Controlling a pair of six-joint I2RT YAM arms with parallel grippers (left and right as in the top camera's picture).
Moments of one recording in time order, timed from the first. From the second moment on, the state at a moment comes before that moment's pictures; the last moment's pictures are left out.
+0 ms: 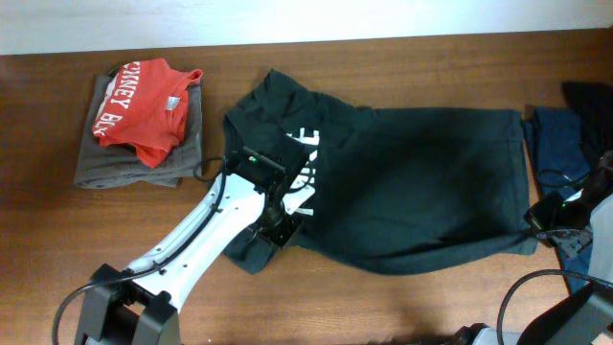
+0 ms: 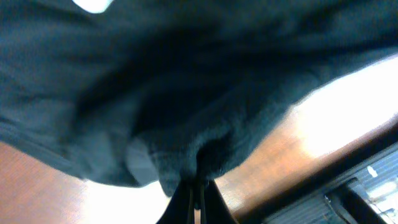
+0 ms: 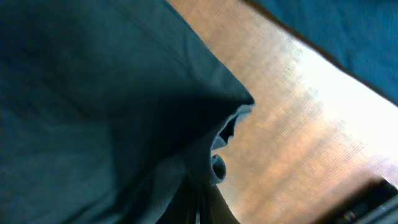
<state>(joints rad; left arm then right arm) -0.58 1.68 1.31 -1.22 0.09 0.07 -0.67 1.50 1.11 -1.08 -0.07 0.32</state>
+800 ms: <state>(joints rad) -0.52 1.70 1.31 -0.93 -0.06 0.11 -0.67 1.60 1.11 -0.86 -0.29 0.33</state>
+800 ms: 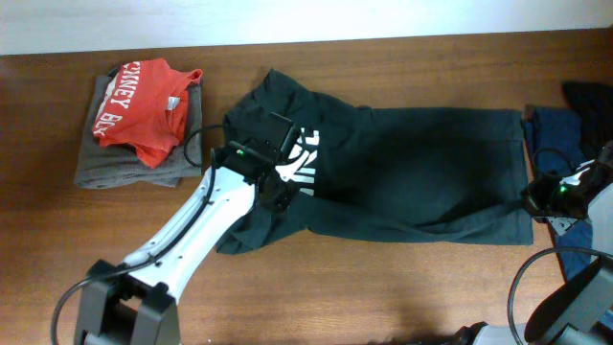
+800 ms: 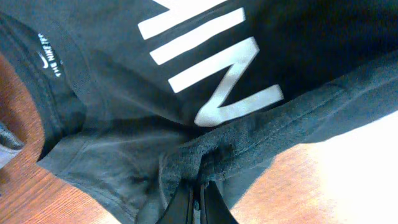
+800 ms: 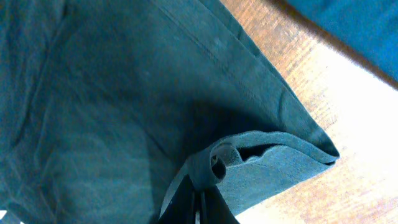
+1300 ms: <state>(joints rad) -0.49 1.82 1.31 -0.91 -0.21 0.08 -0.67 1.61 1.11 -0.79 -0.30 0.34</state>
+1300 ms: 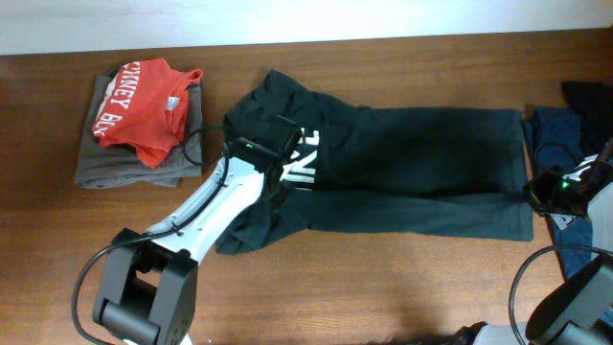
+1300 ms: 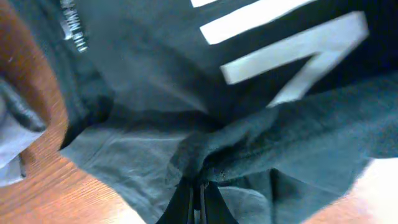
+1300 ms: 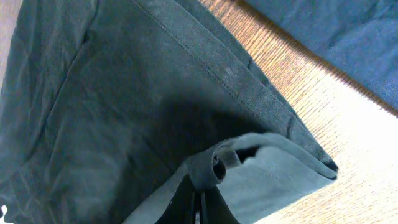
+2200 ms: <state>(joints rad) -0.41 1.82 1.31 -0.93 -0.23 0.03 -0.64 1.61 1.11 -0.77 -0.30 0.36</state>
